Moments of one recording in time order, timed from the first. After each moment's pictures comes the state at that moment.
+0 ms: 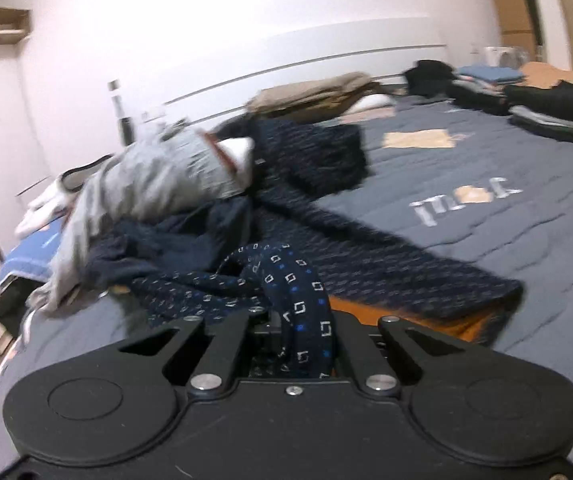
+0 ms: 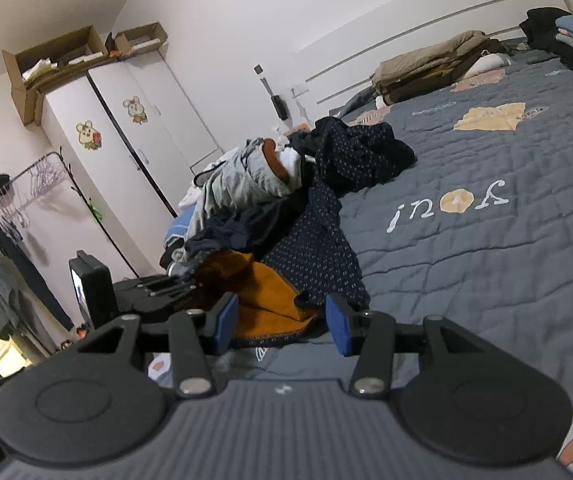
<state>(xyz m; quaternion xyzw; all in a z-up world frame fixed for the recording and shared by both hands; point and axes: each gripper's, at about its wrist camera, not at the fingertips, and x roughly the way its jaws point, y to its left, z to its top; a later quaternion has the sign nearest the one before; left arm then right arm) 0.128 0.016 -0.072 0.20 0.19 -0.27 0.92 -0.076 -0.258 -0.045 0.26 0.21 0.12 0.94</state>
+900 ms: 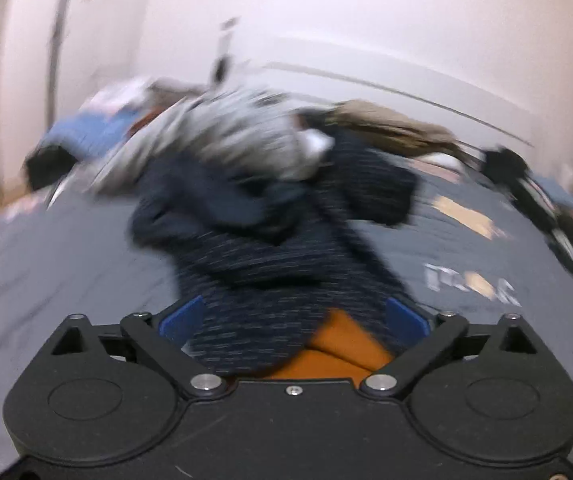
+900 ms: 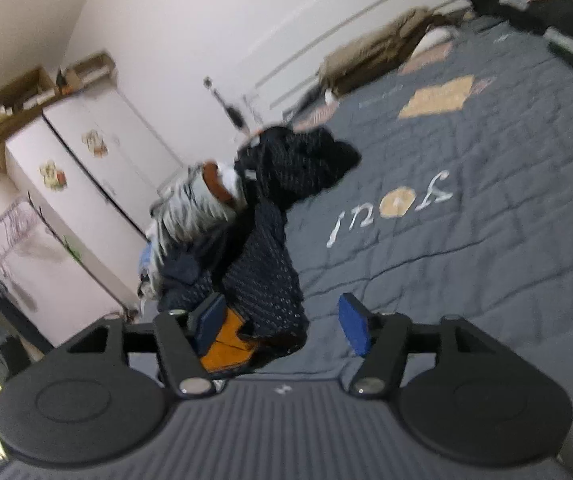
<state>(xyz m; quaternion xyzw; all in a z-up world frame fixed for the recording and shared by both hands) 0.138 0.092 -0.059 -0.08 0.28 -0.13 0.95 -0.030 -0.328 -0.069 0.31 0.24 0.08 0.92</state>
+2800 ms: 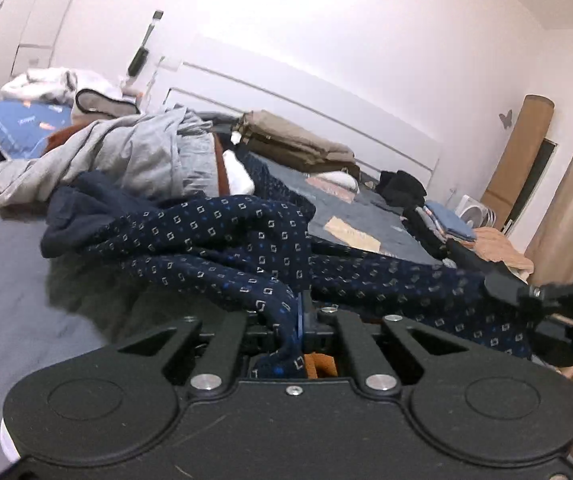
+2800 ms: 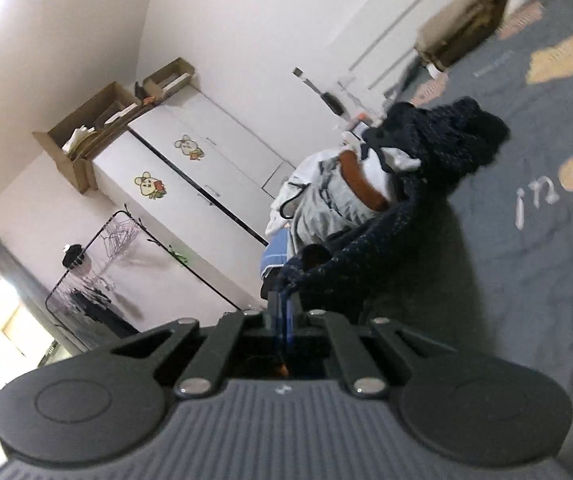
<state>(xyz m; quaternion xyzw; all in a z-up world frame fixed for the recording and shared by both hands) 0.085 0.113 -0.005 -0.13 0.25 -0.31 0.91 -0.003 -0.225 -0.003 0.40 0.19 0.22 0.87</state>
